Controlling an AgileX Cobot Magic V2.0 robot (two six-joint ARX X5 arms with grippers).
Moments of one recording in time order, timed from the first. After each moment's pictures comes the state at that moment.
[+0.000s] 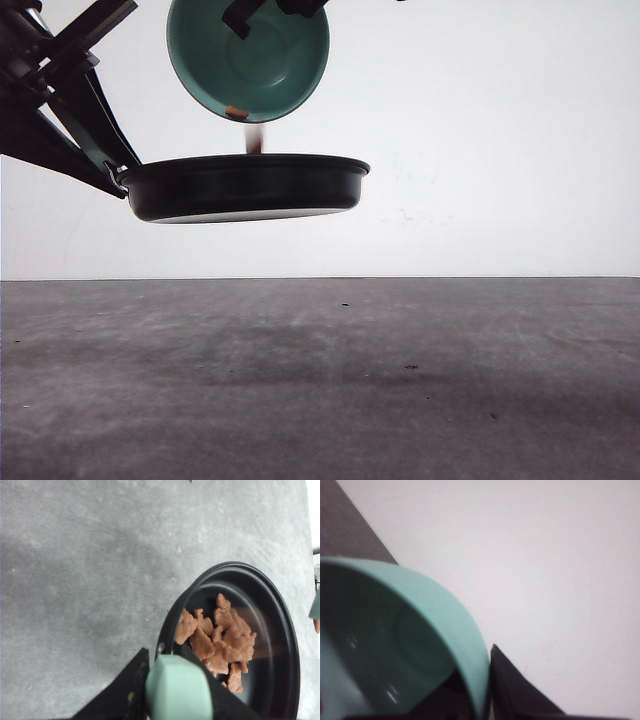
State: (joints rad) left arm -0.34 1.12 0.80 -0.39 0.35 -0.71; right arm 1.01 1.48 0.99 0.52 0.66 -0.80
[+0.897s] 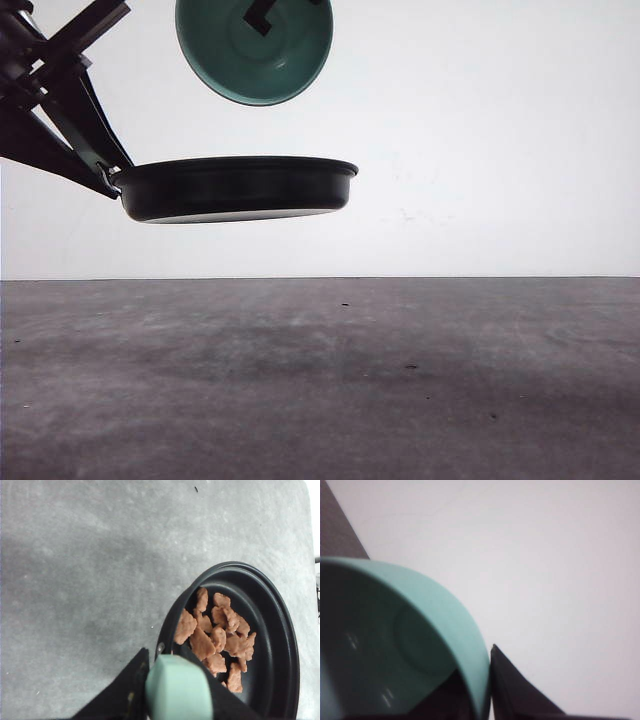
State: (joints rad) left arm -0.31 1.12 0.80 -0.39 0.35 -0.71; right arm 0.95 1.48 0.99 0.63 0.55 -0.98
